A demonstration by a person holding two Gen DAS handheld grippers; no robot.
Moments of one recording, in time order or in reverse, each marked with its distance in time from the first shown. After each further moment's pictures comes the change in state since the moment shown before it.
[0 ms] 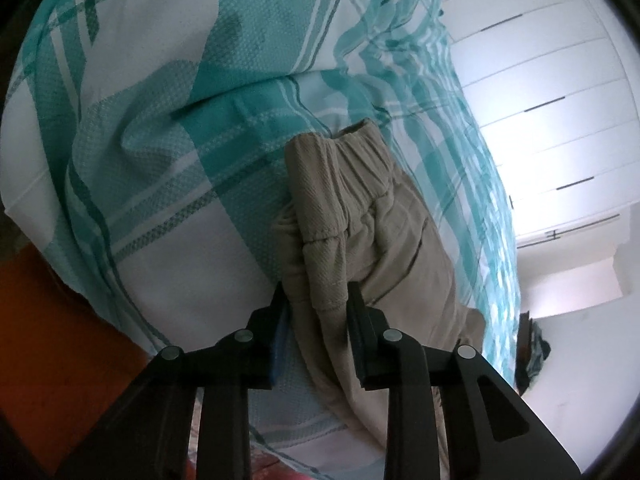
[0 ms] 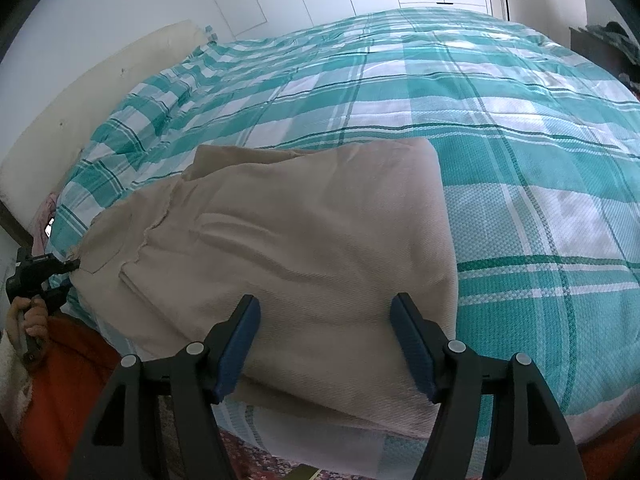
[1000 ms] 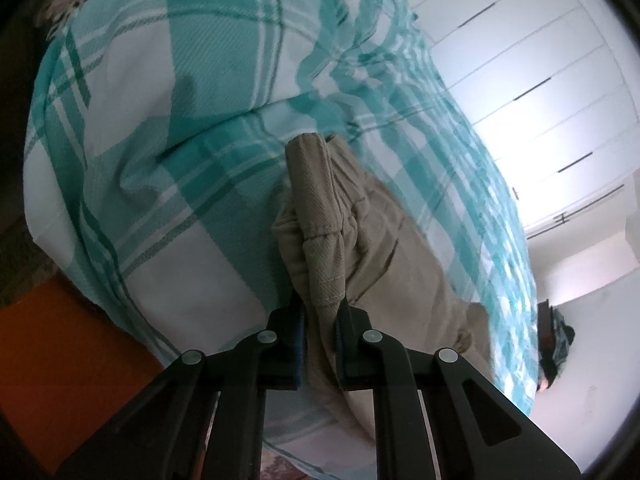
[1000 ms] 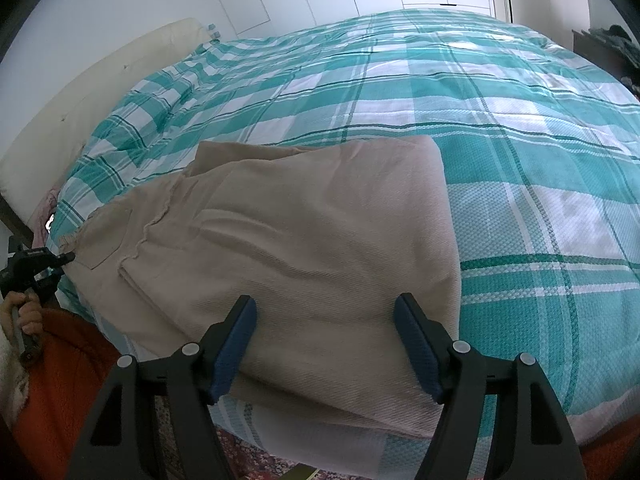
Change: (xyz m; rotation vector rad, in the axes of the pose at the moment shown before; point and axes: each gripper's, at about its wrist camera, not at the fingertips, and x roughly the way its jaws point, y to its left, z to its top) left arm -0.029 -0.034 -0.015 0.121 -0.088 0.036; right arm 0.001 -0.002 -0.002 -0.010 0.003 0.007
